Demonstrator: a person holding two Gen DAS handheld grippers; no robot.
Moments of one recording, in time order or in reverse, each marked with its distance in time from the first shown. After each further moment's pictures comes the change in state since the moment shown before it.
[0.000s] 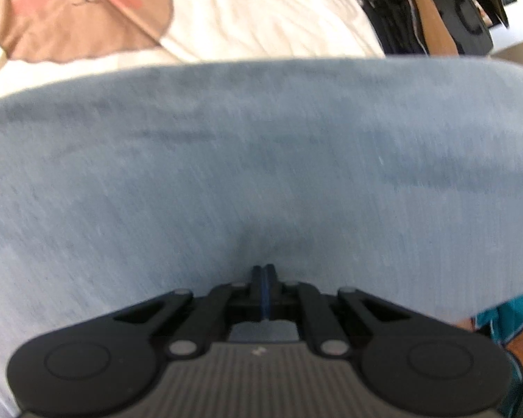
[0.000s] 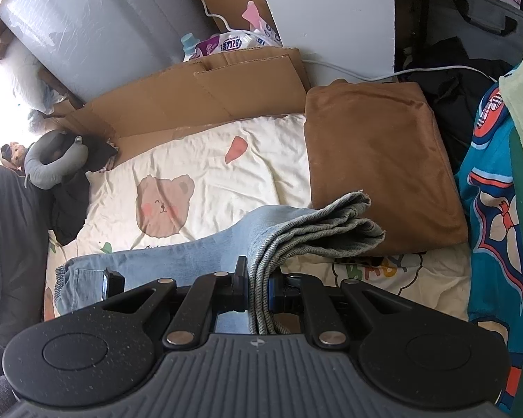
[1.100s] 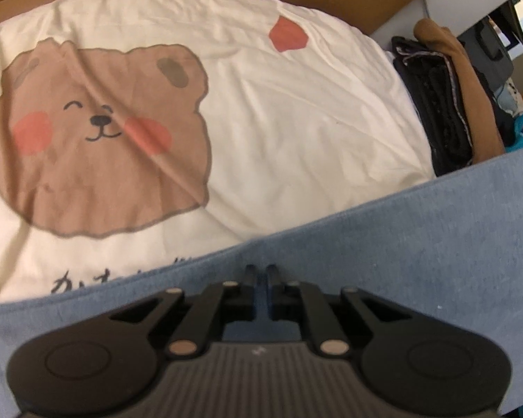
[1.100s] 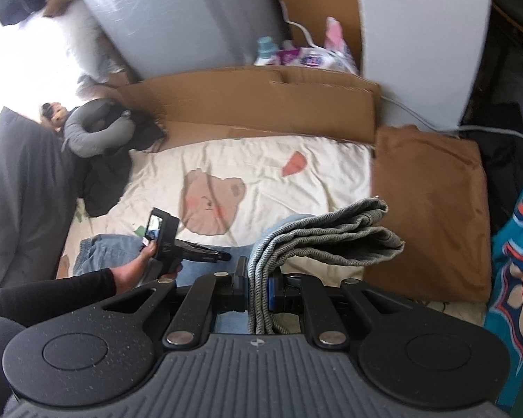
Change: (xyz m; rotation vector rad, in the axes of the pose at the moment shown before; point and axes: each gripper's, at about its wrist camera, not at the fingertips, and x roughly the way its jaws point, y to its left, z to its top) left arm 0.008 0.024 0.098 0.046 -0.102 0.103; right arm -0.015 0.092 0.026 -0.229 0.015 0.078
